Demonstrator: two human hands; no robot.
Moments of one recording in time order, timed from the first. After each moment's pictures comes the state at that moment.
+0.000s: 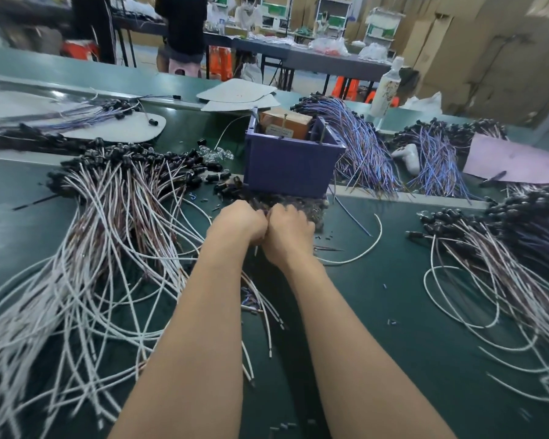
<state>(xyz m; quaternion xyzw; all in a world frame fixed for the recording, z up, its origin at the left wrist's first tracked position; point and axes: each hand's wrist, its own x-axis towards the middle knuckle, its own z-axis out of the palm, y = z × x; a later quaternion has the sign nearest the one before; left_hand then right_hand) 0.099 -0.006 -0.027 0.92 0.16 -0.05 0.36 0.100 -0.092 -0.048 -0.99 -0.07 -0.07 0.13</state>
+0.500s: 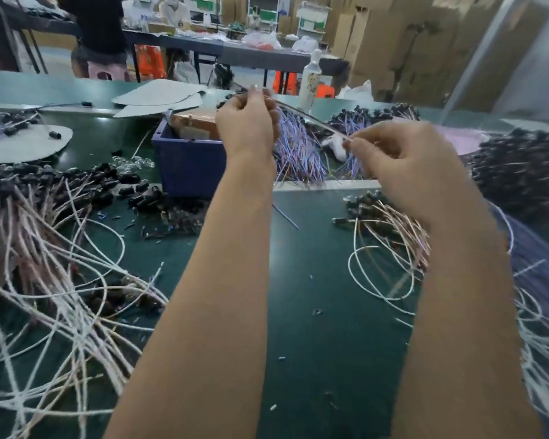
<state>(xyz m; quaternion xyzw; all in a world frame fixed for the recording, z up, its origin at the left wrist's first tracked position) 0.117 -0.132 0.083 0.46 0.03 0.11 0.88 0.025 -0.270 0.093 -0.92 -0.04 -0.24 0.30</state>
